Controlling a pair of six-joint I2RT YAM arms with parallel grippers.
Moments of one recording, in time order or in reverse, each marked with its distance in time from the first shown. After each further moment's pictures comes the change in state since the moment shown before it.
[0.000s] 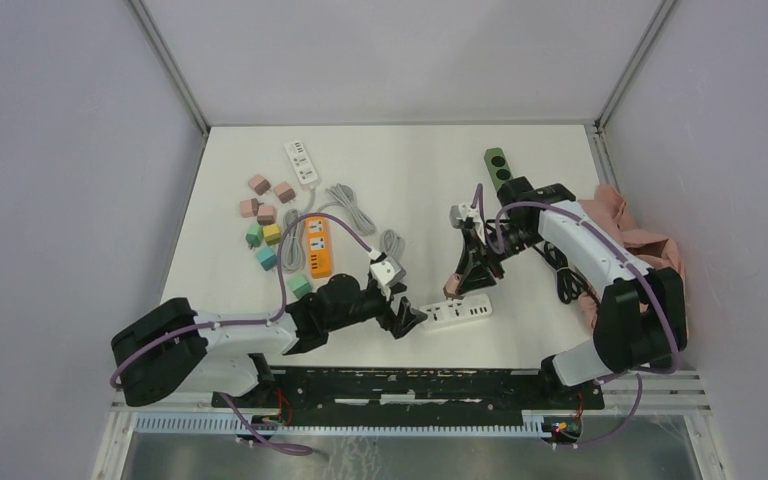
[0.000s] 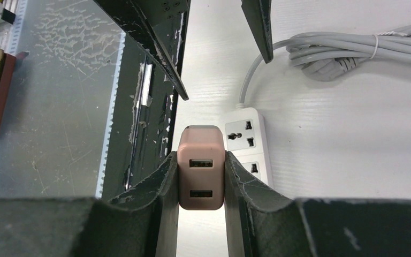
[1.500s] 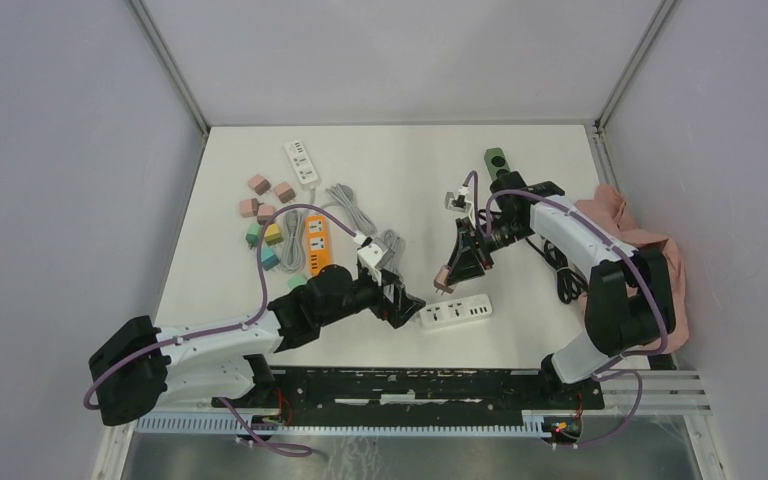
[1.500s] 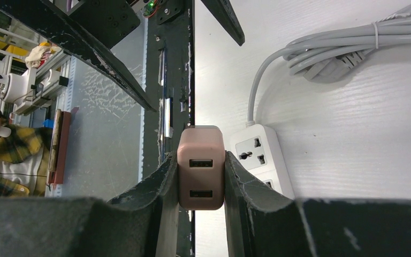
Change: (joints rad) left arm 0.014 -0.182 0.089 -0.259 -0.078 -0.149; right arm 0.000 0.092 0.012 0.156 -0.085 0.348
